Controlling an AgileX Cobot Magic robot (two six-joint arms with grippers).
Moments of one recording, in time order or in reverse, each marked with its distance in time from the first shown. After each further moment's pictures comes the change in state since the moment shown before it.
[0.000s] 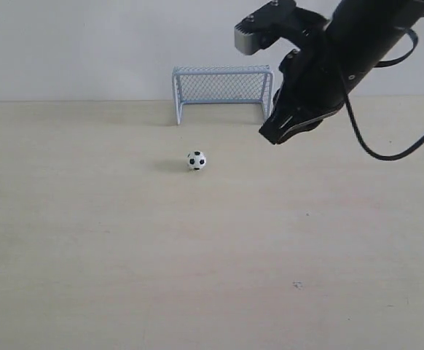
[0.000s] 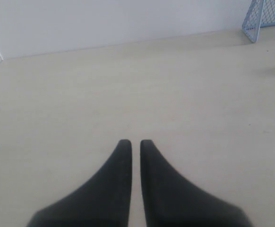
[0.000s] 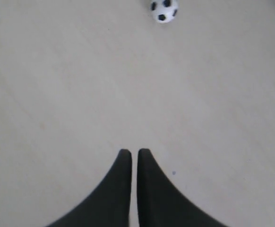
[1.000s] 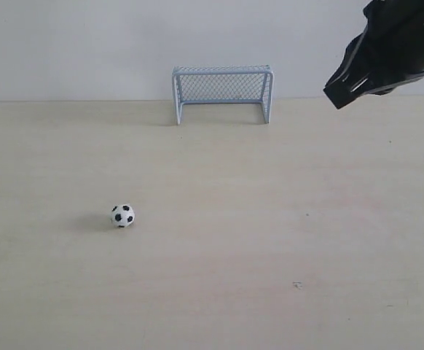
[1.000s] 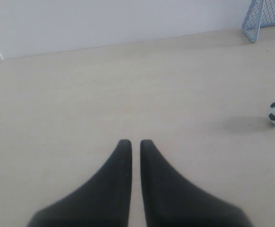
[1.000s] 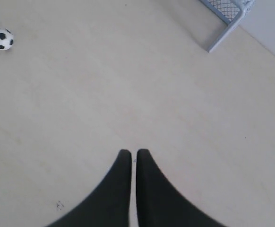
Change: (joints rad) left arm 0.000 0.000 0.000 0.000 0.000 0.000; right arm -0.077 -0.314 0.168 -0.041 -0.101 0.075
